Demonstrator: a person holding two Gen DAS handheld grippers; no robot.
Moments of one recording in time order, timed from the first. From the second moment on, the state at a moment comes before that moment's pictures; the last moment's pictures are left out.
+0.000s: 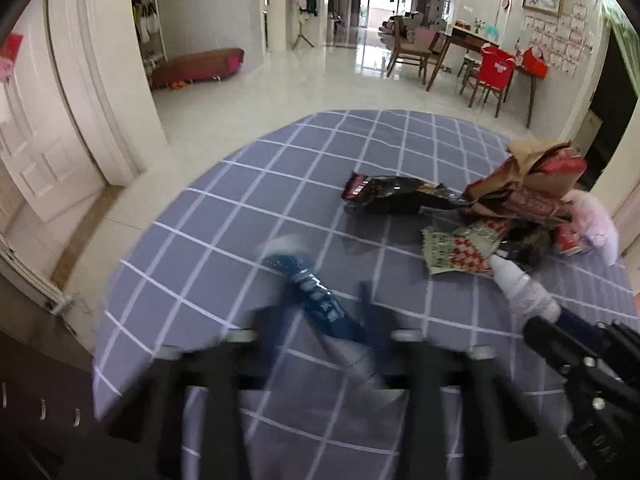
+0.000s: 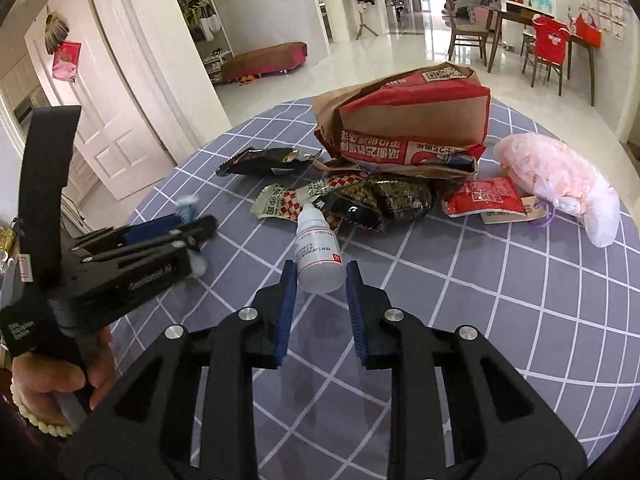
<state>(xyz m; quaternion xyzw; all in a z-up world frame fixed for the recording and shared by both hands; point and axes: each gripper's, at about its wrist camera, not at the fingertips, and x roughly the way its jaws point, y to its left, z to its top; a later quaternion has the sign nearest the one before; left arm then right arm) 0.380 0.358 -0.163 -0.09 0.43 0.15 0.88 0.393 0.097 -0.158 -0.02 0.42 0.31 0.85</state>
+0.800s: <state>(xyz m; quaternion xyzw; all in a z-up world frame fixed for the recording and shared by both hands) 0.318 0.242 -0.109 -0.08 0.39 0.00 0.92 0.340 -0.011 -0.132 0.06 0.40 0.30 0.86</state>
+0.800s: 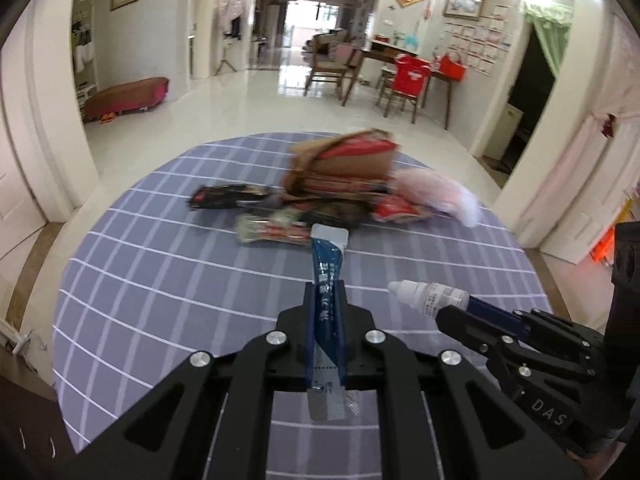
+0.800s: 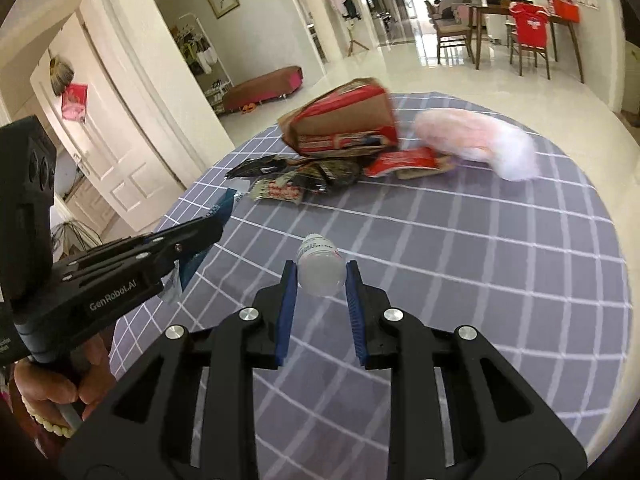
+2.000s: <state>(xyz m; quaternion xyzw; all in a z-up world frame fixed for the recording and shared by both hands) 0.346 -0.192 -0.196 0.08 0.47 -0.30 0.82 0.228 -0.427 -0.216 0.28 0.35 0.01 0.89</state>
